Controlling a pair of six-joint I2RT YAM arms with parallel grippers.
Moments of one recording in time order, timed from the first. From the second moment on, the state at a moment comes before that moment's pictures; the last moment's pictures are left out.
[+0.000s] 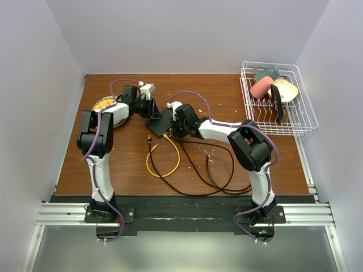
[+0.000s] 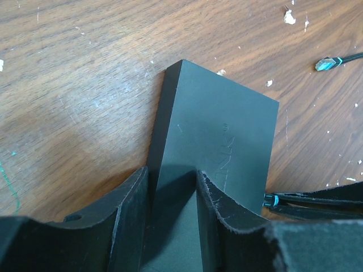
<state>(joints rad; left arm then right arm) -0.15 2.12 1.39 -0.13 0.67 -0.07 0.72 2.08 1.37 -0.06 -0.05 0.19</state>
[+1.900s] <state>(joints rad) -0.17 2.04 1.26 -0.04 0.60 0.03 0.73 2.16 1.59 -0.32 -0.04 0.23</state>
